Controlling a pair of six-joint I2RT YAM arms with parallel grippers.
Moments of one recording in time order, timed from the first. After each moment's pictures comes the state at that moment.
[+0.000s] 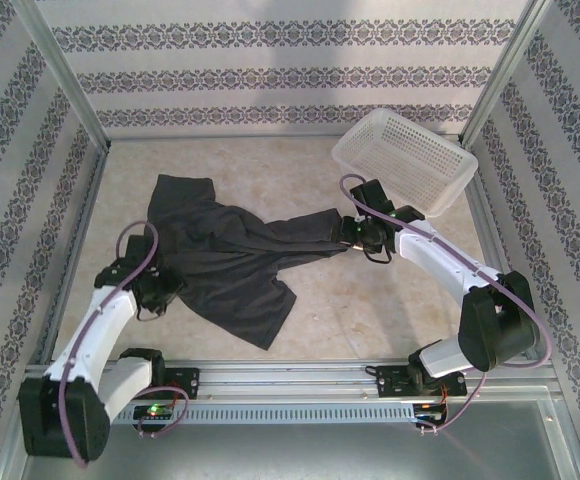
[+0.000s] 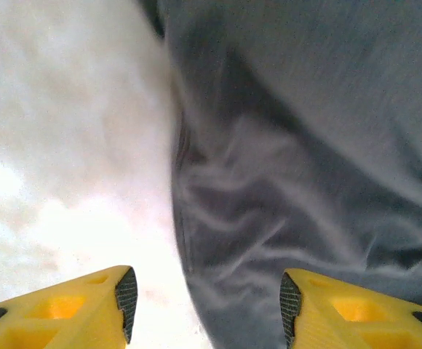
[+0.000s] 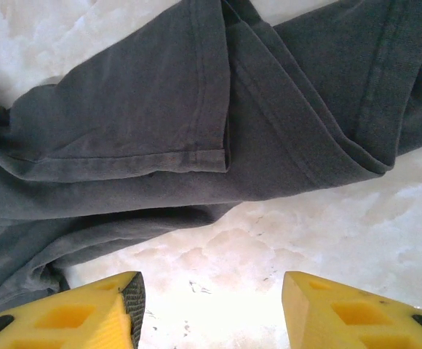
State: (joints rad) left arm -0.02 0.94 0.58 -0.87 0.16 -0.88; right arm 0.41 1.46 1.05 -0.66 -0.09 0.62
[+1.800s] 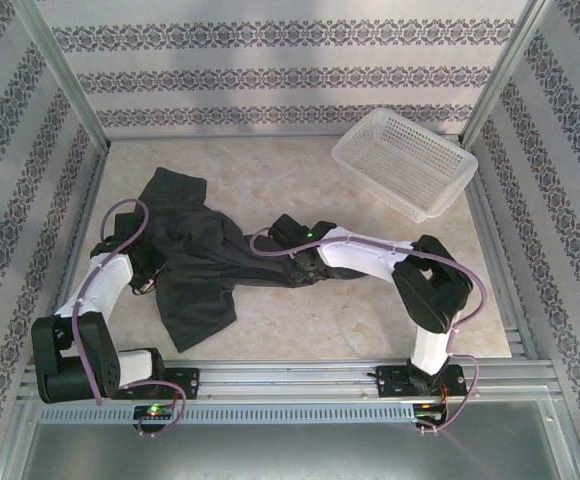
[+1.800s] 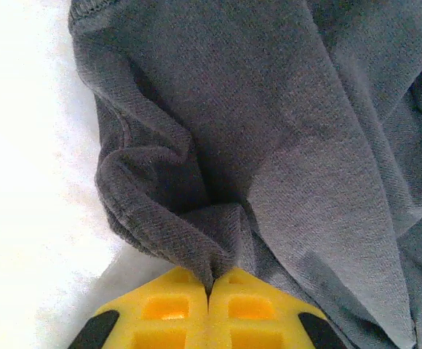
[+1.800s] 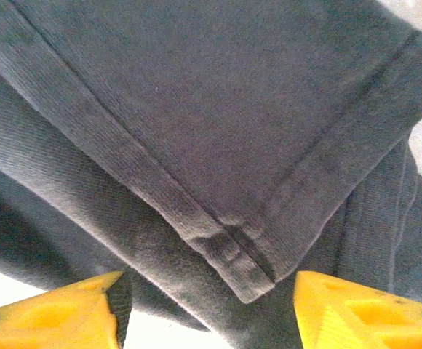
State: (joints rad) left arm 0.17 1.27 0.73 -0.70 0.03 -0.79; right arm 0.83 1.84 1.23 -0.74 0.20 0.25
